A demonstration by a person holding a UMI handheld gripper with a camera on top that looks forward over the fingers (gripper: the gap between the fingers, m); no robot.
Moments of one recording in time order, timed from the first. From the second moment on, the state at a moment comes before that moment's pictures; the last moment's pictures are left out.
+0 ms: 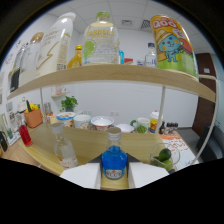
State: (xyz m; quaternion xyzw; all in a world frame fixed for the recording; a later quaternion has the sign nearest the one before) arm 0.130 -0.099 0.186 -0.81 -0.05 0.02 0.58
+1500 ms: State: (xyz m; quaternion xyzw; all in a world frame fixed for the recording) arm 0.113 -0.195 0.120 -0.51 -0.60 -0.54 0.30
